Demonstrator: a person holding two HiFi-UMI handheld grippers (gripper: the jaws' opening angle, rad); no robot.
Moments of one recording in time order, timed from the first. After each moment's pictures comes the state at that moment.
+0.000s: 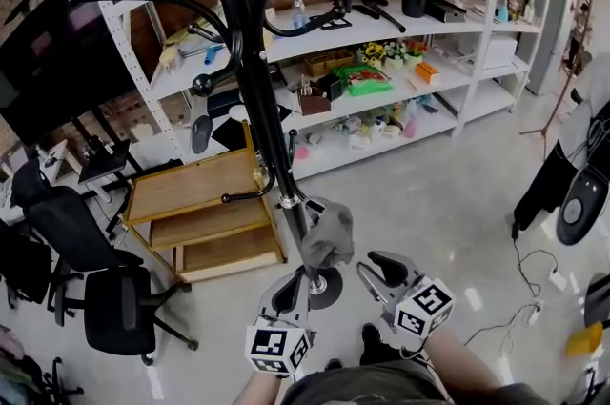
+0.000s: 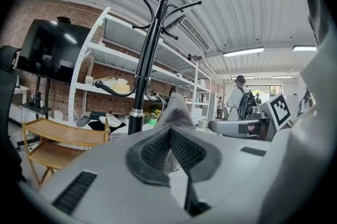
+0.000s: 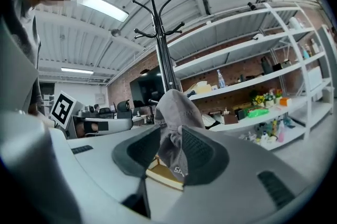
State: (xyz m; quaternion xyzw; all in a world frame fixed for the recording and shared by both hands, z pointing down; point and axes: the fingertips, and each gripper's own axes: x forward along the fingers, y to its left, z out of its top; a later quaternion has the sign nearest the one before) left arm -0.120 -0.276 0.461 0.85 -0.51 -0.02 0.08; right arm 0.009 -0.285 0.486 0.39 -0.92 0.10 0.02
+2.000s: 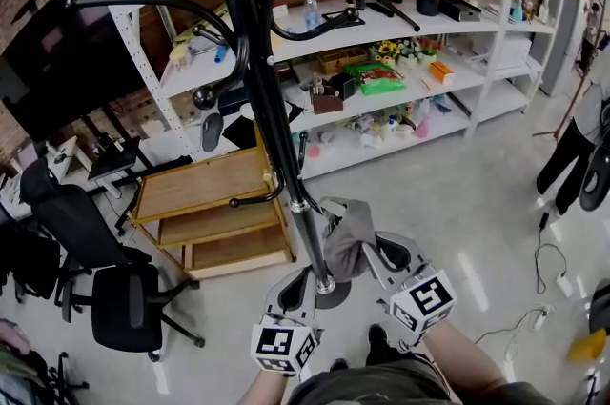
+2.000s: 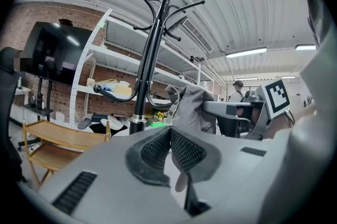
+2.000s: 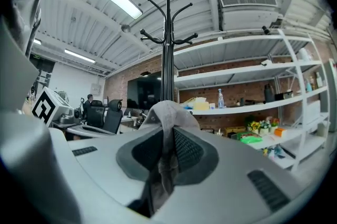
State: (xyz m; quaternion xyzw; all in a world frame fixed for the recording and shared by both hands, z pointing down) left arm -0.121 -0.296 0.449 0.84 -0.53 -0.03 0.09; right arm -0.008 -0.329 0.423 0.42 -0.91 -0.01 0.03
